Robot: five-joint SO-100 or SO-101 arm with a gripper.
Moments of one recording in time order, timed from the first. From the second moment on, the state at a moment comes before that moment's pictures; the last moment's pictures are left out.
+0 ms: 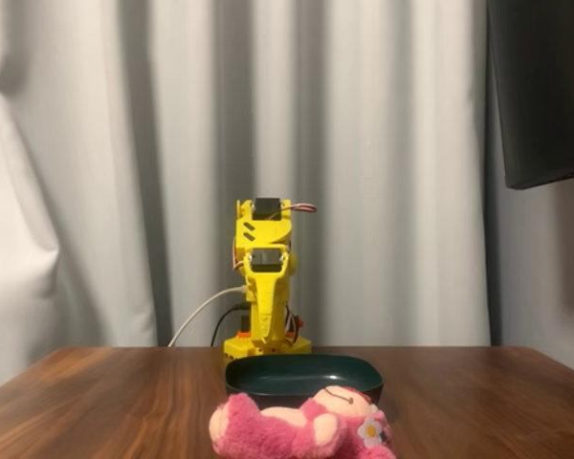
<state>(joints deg) -1.8 192.1 176.0 72.2 -6.2</state>
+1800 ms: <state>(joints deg) 0.4 183.7 162.6 70.9 -6.2</state>
